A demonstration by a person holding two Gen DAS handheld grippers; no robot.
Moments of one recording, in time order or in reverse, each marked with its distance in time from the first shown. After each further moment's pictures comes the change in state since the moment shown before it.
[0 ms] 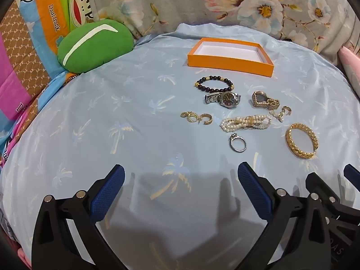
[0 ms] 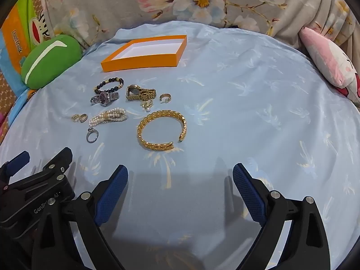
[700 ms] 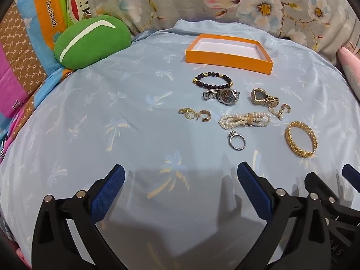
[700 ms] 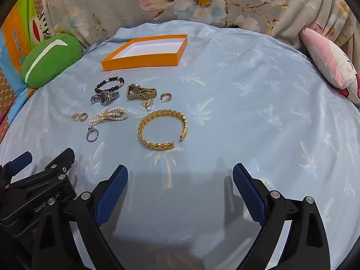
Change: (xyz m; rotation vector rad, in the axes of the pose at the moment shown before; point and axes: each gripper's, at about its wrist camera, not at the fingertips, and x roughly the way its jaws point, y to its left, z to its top) left arm 0.009 -0.001 -0.005 0.008 0.021 -0.004; right arm 0.001 0.001 0.000 0.003 0.002 0.009
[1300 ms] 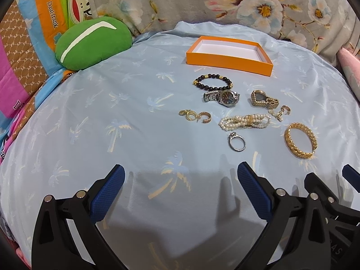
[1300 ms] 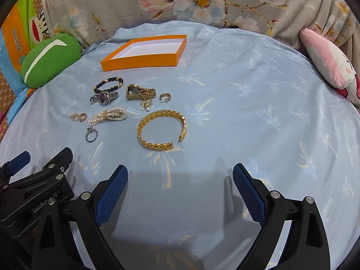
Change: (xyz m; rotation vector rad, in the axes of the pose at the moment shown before) left arm -0.006 0.002 0.004 -0.005 -0.003 0.000; right arm 0.000 0.000 -0.001 -0.002 -0.002 -0.002
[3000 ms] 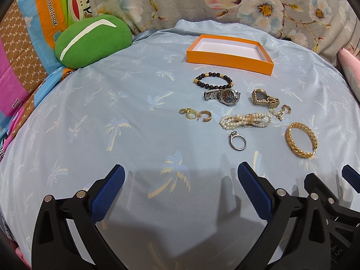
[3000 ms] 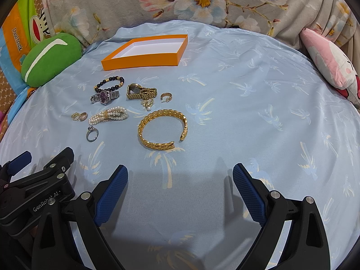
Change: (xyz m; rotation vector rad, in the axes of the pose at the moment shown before) left arm 0.002 -0.001 0.001 -0.003 0.006 0.001; right arm 0.000 0.001 0.000 -0.002 0.000 -0.002
